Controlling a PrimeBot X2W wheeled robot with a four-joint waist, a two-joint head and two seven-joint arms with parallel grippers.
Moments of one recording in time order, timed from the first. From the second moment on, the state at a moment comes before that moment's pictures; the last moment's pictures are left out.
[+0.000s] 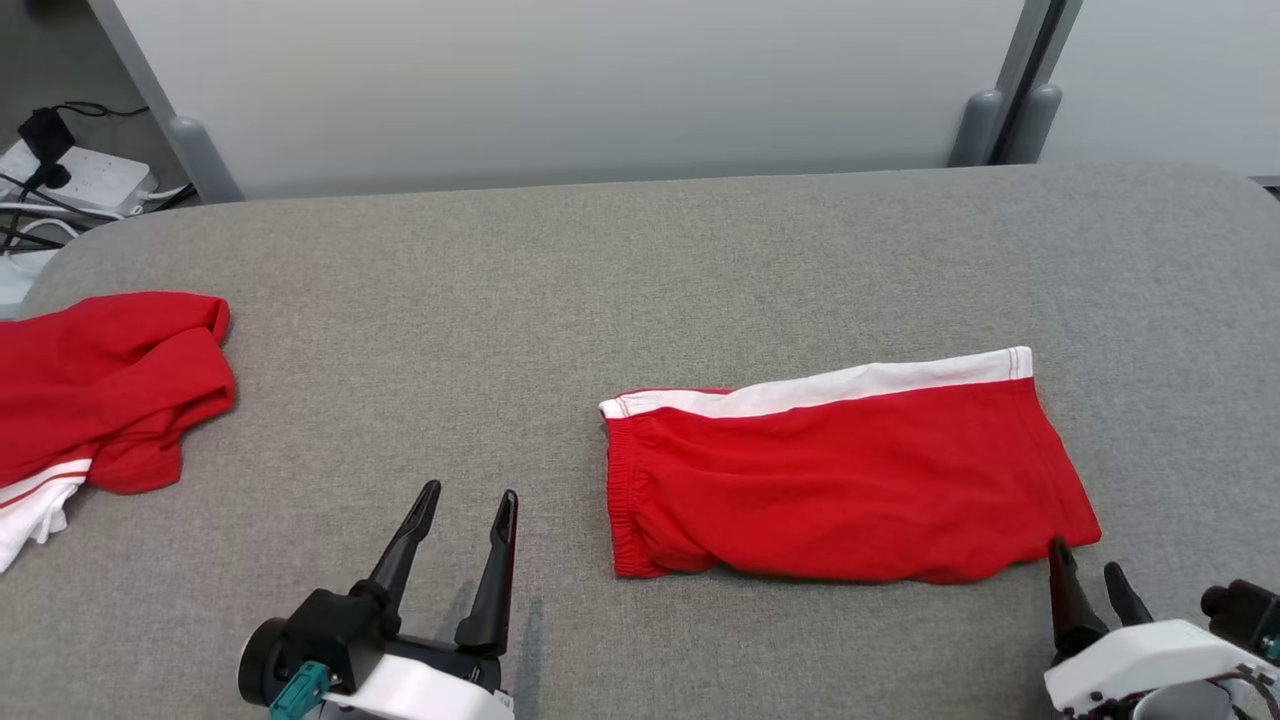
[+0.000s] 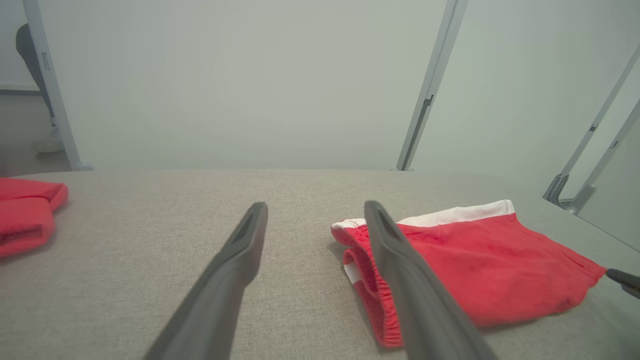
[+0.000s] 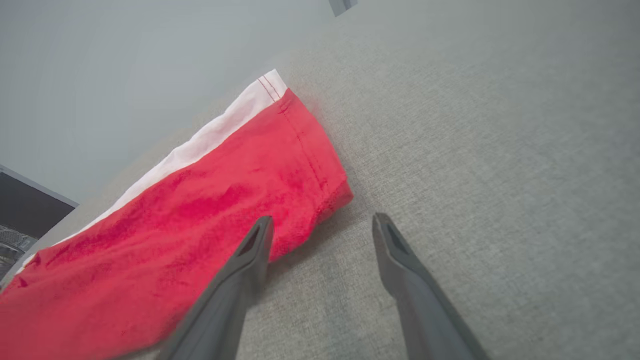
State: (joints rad) left arm -0.01 0.05 -0.22 0.15 -0.26 -0.04 -0.26; right arm -0.11 -0.04 -0.10 0.51 0.55 0.13 -0.09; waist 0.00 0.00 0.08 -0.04
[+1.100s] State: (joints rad) left arm -0.03 0.05 -0.23 0.16 -0.26 -0.04 -0.26; right arm -0.34 -0.08 0.05 0.76 0.84 0.13 -0.19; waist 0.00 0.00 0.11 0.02
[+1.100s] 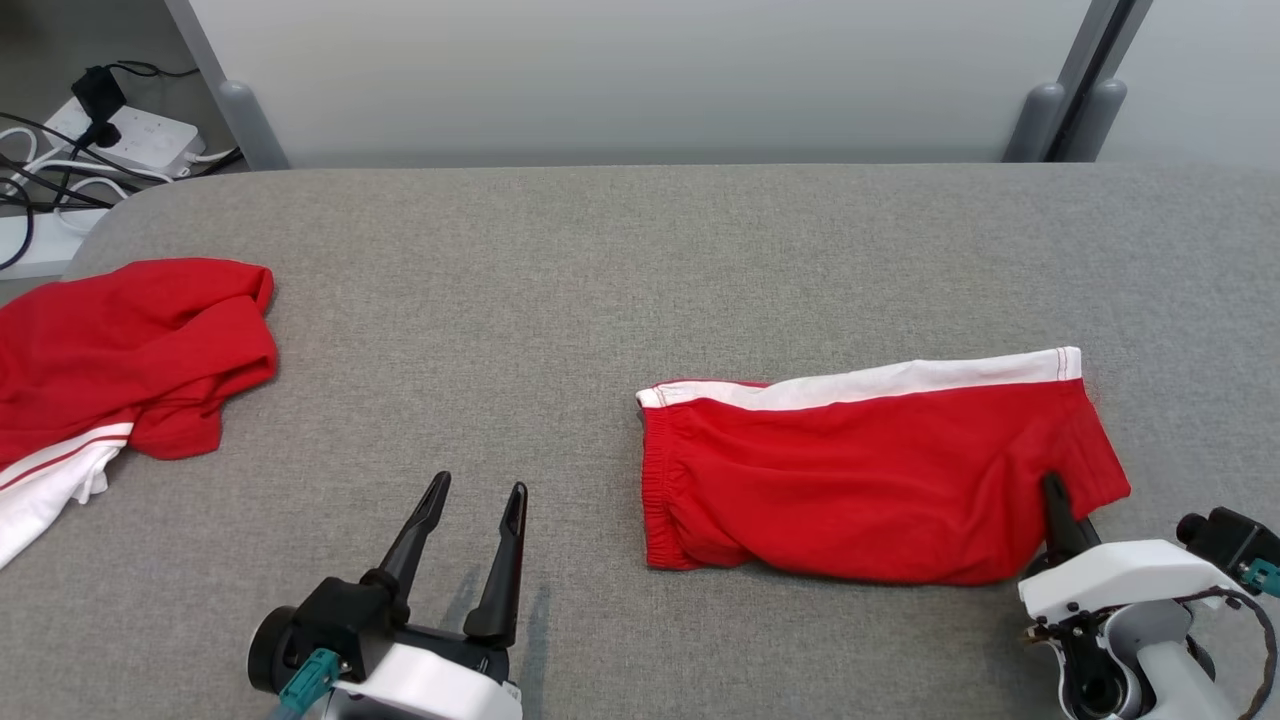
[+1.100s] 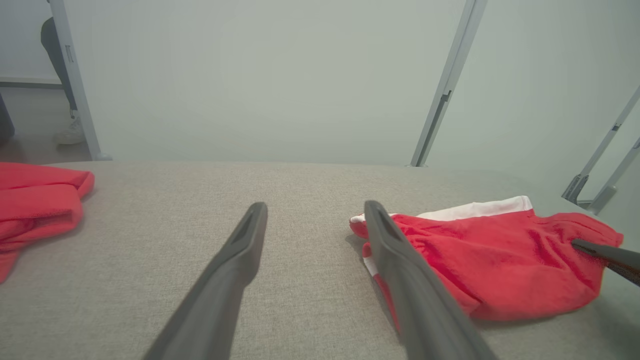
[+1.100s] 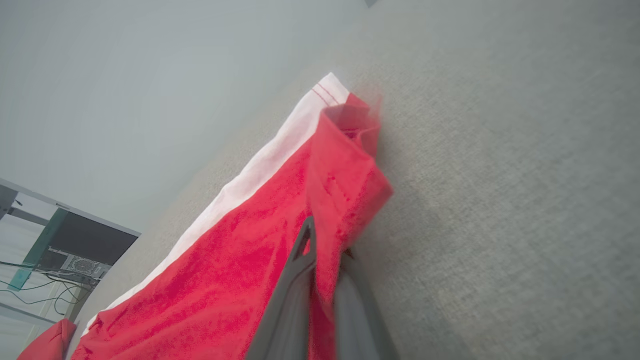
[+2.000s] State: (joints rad) left arm -0.02 0.05 -0.28 0.17 -0.29 -0.04 -0.26; right arm -0.29 -0.06 0.39 0.48 0.86 0.13 -0.08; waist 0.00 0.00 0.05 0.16
